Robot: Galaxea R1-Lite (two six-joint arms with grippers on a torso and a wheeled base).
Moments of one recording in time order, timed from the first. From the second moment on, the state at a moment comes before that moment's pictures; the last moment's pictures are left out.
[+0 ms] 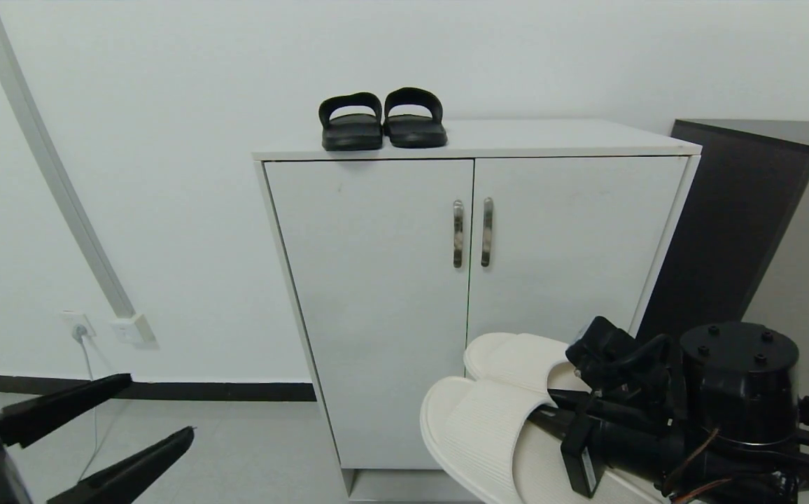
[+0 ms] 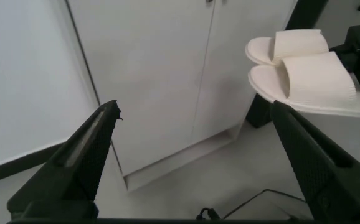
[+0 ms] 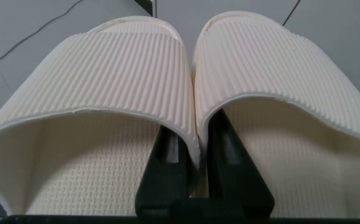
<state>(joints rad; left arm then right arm) -0.02 0.89 -0.28 -0.38 -0.52 0.01 0.77 1.63 -0.48 -0.81 0.05 -0.09</state>
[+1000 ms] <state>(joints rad) -0.46 1.54 -0.86 -0.71 -0.54 -0.23 0.76 1.65 -0.49 -0.82 0.05 -0.08</state>
